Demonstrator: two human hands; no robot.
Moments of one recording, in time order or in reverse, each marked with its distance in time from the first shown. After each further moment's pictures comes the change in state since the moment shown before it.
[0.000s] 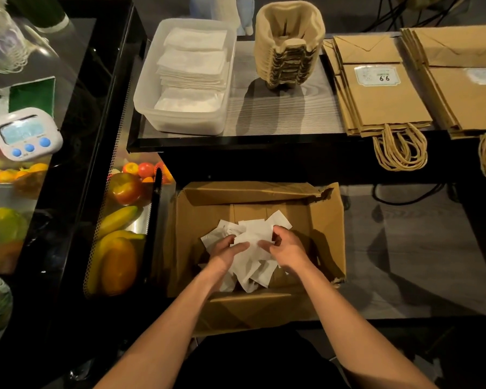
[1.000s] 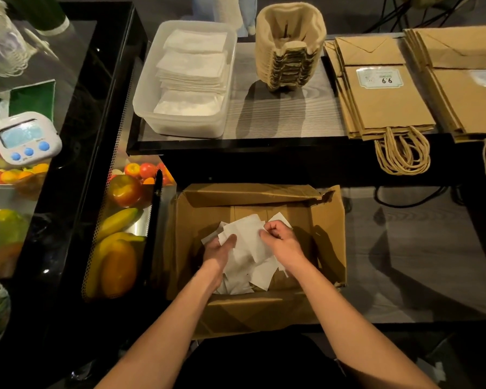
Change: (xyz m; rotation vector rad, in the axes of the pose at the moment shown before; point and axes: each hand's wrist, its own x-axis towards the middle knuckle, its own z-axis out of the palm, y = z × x) left_hand 0.007 0.007 -0.004 -0.163 0.168 -0.087; right_hand -0.010 -0.019 -0.003 0.426 0.020 -0.067
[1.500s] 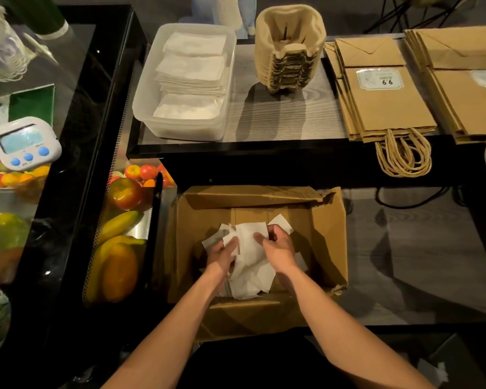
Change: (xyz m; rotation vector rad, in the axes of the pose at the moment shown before) left_hand -0.008 -0.001 0.006 0.065 0.013 0.034; right_hand 0.005 0.001 0.021 0.067 0.115 0.160
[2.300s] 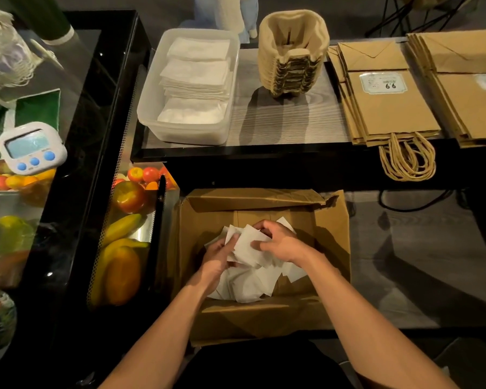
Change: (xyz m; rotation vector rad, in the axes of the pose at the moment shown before) left_hand -0.004 0.014 -0.022 -0.022 -0.229 0.108; right_hand 0.012 -0.031 -0.024 -0.480 -0.407 -0.234
